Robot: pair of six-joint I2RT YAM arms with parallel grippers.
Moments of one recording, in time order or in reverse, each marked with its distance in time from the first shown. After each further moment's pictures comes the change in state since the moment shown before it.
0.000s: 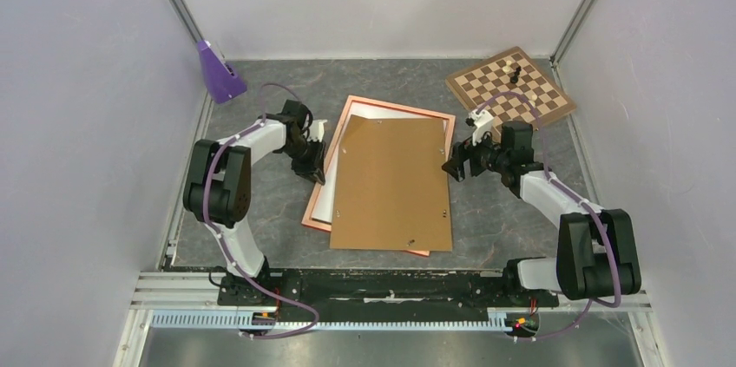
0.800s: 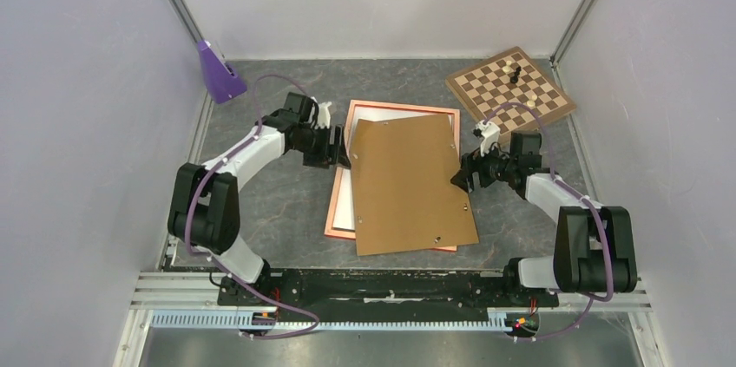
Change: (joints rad) left arm -0.087 -0.199 -0.068 0.142 0.088 -0.247; right arm -0.114 0.020 -0.044 -0.112 -0.105 -0.117
